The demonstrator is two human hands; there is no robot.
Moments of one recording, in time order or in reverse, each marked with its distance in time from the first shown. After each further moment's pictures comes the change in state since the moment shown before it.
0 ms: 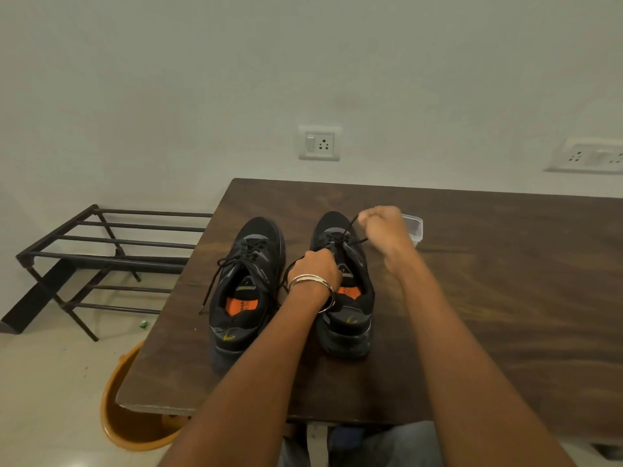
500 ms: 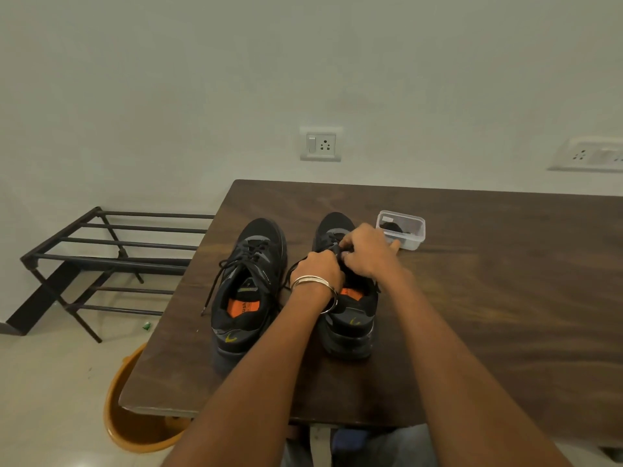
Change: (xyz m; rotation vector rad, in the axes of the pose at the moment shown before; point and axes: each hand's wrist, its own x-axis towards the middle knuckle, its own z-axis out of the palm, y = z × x) left_hand 0.003 0.001 0.001 -0.011 -0.016 0.008; right_hand 0.001 0.020 0.021 -0.783 -0.199 -0.273
